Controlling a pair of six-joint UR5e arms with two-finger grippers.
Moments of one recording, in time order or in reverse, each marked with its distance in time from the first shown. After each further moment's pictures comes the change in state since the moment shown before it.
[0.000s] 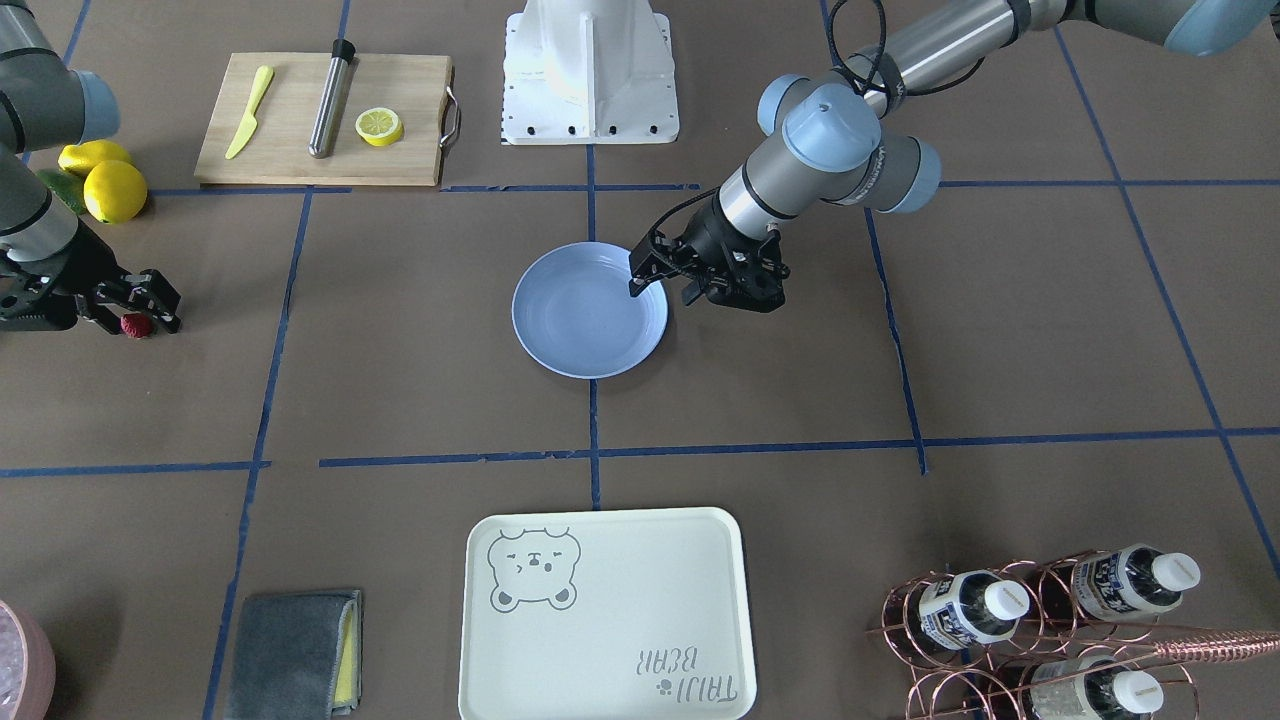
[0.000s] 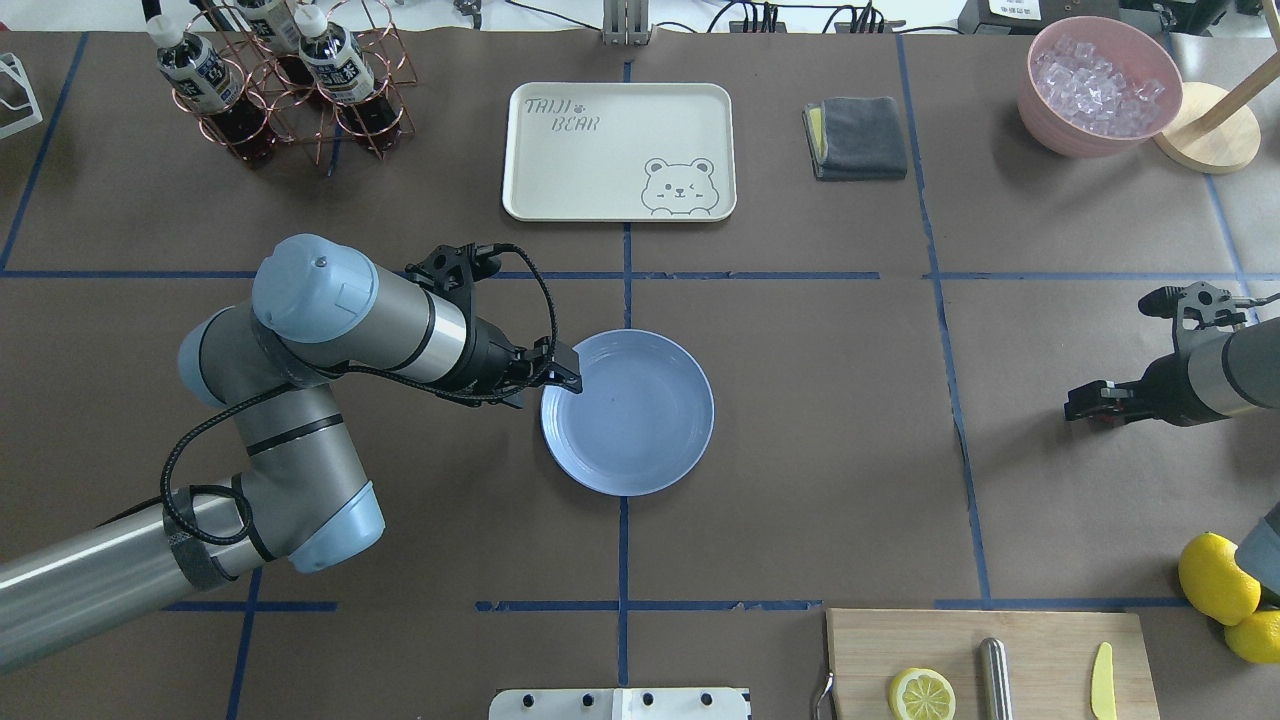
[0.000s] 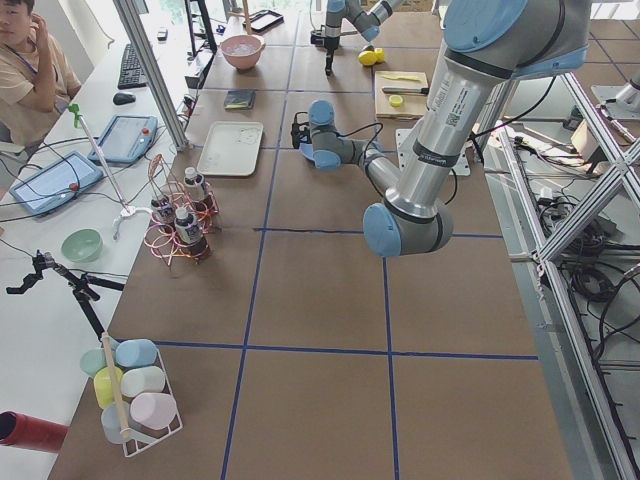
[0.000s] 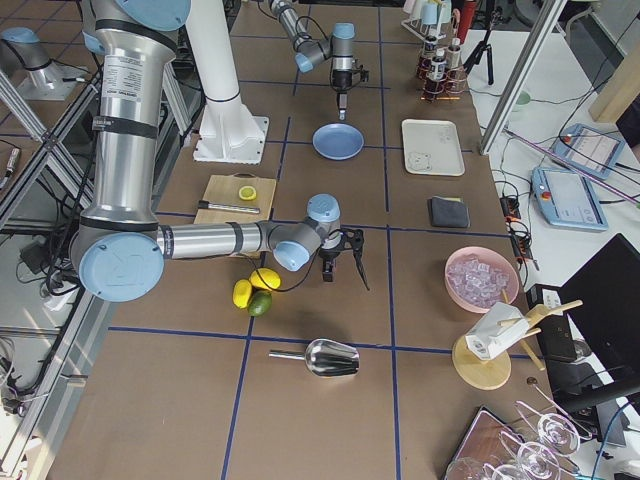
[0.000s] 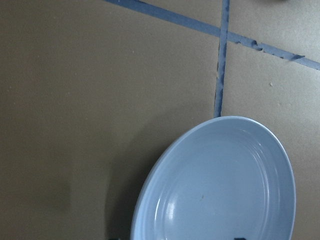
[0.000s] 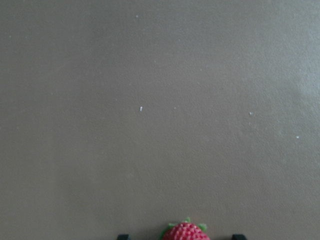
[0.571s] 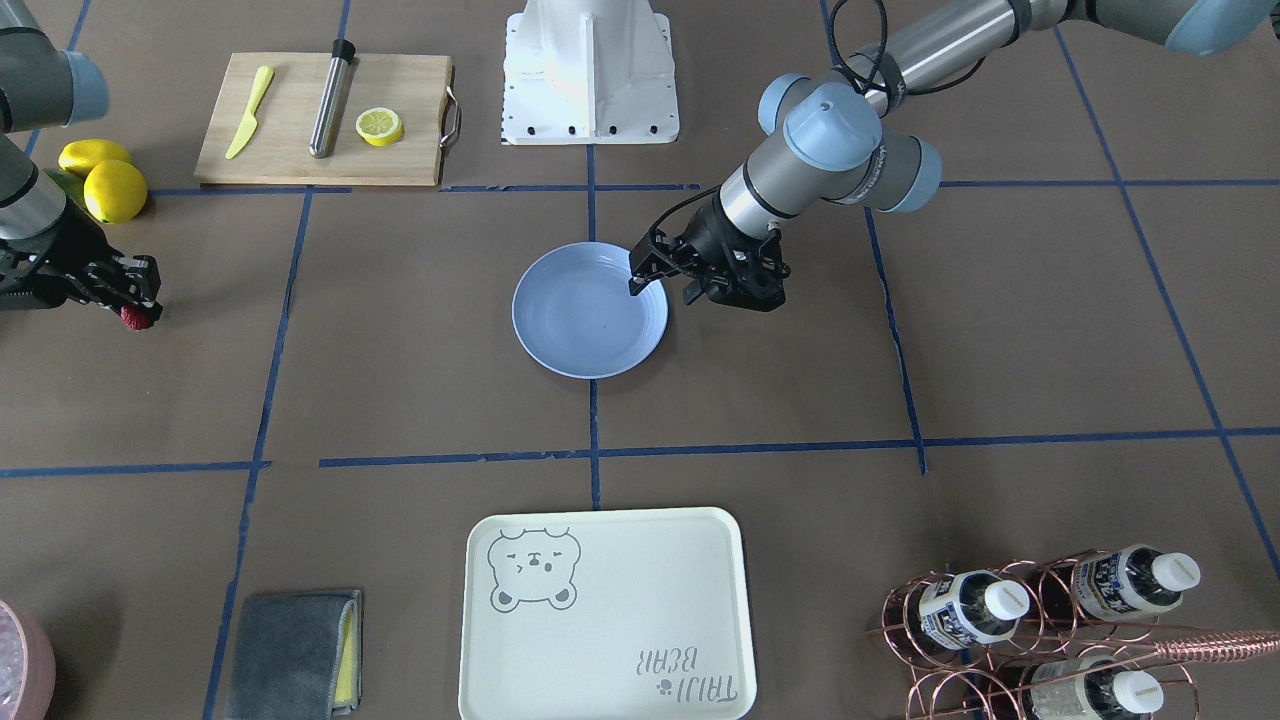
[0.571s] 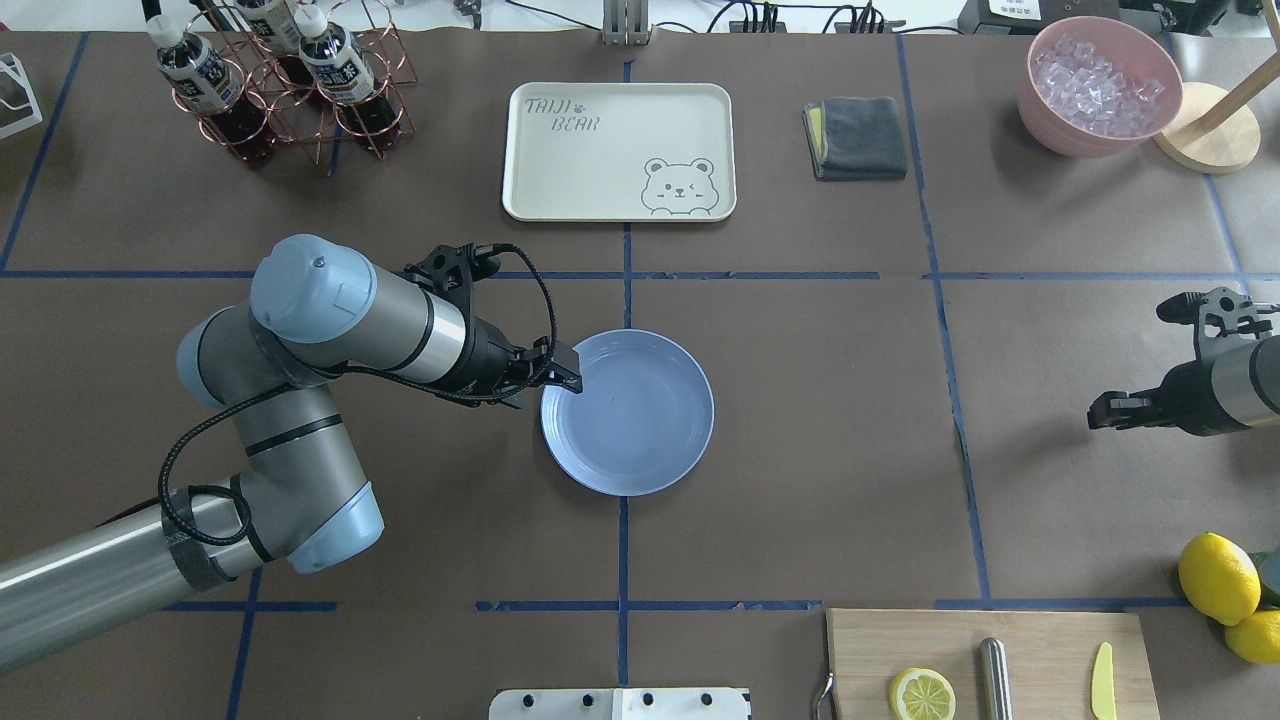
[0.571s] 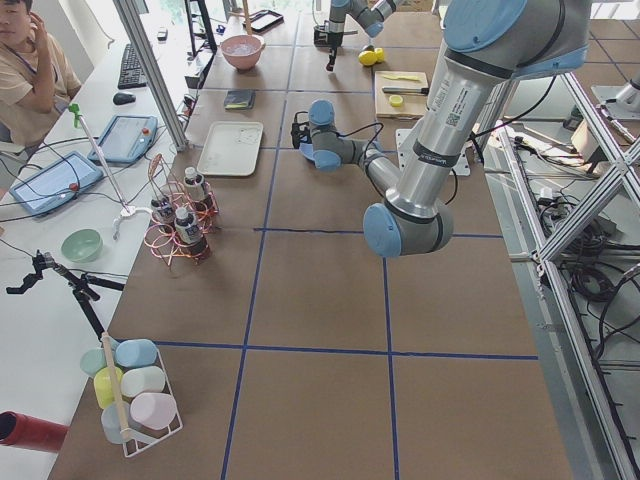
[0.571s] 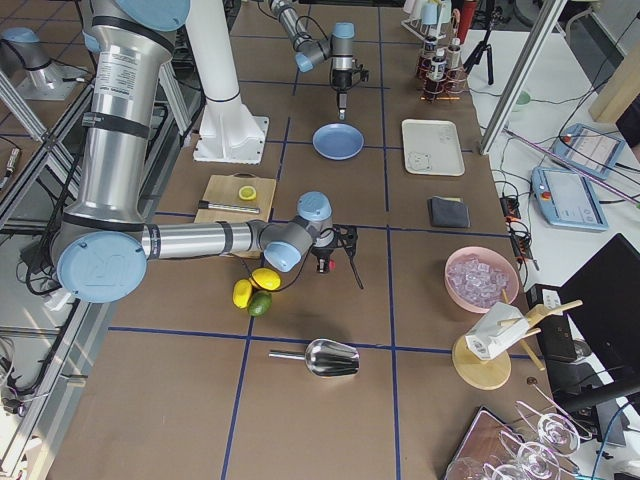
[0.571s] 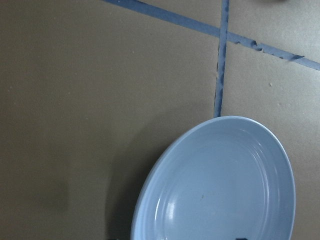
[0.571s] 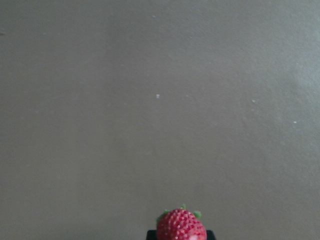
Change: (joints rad) left arm -0.003 0.004 -0.013 -0.001 0.000 0.000; right arm 0.001 -0.044 0.088 0.008 0.006 0.004
